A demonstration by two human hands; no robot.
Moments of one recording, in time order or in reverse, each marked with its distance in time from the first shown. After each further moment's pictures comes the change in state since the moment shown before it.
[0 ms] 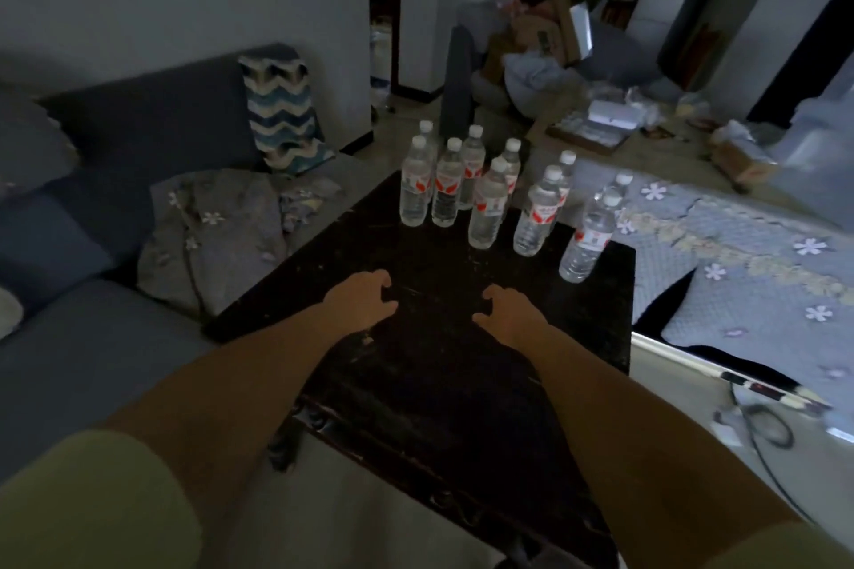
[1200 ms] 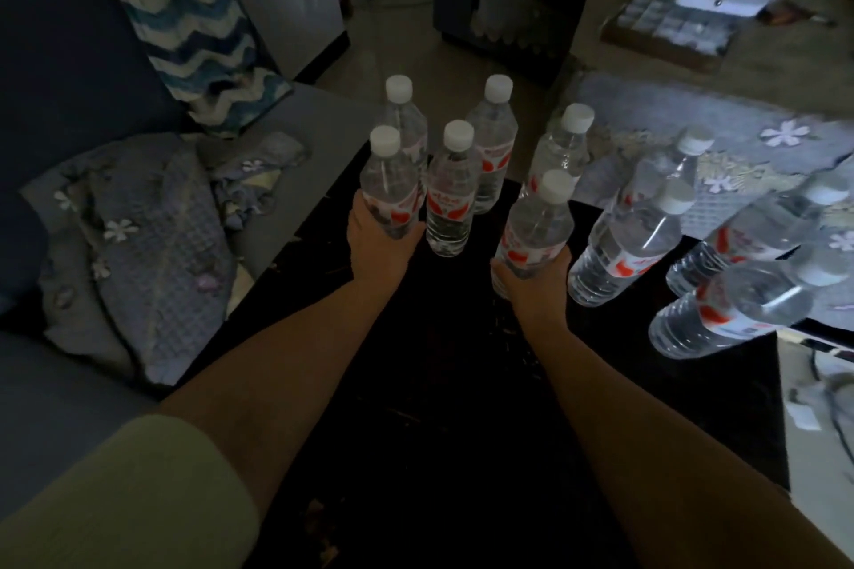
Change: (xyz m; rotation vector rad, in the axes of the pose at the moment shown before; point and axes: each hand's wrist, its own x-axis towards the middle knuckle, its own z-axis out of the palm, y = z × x) left_hand 0.362 0.019 0.021 -0.771 0.359 -0.266; right_hand 0.342 0.043 0.021 1.033 0.532 0.216
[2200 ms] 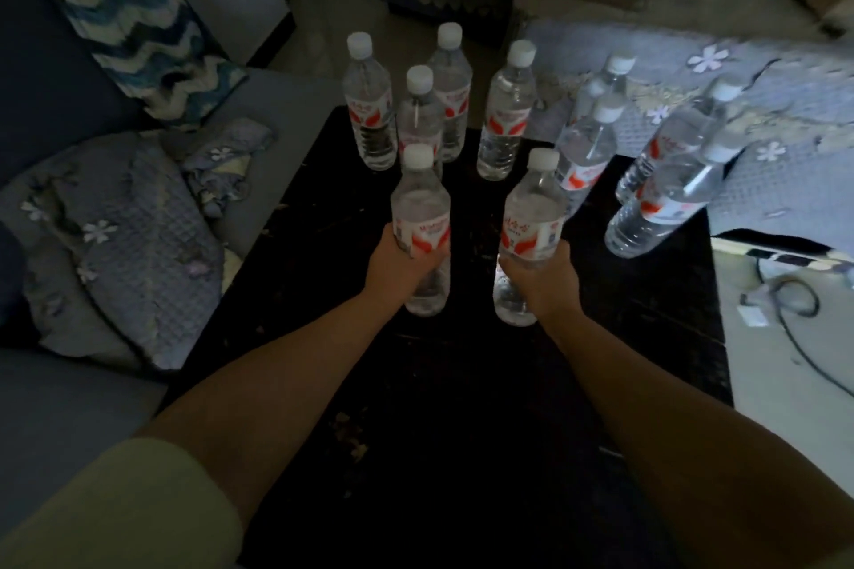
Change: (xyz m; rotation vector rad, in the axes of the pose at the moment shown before) left_hand -0.098 -0.037 -0.006 -0.103 -0.403 0.028; right_hand -0.092 0.023 -0.065 -0.096 0.035 0.149
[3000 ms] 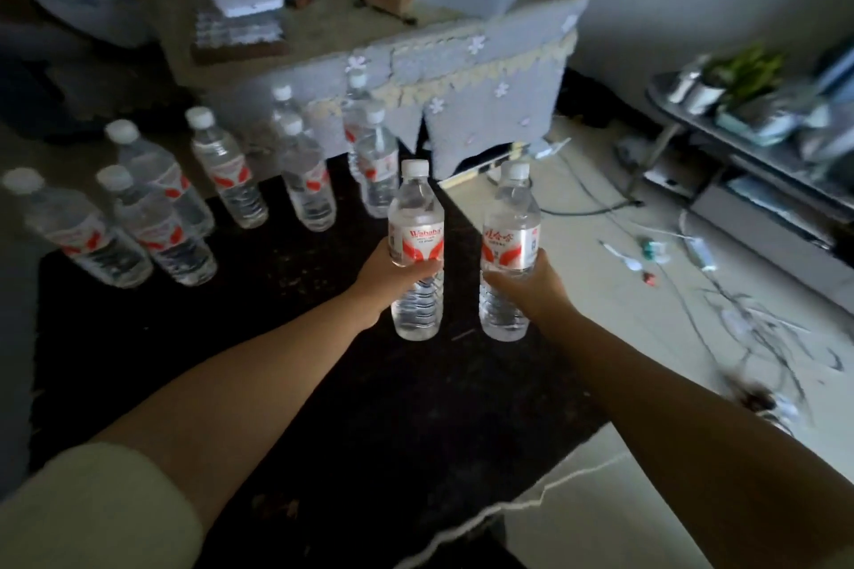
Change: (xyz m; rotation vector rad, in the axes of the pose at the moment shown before) left_hand -0.116 0.074 0.133 0.066 -0.971 0.183; right_hand -0.190 0.047 -0.170 0.102 0.537 0.238
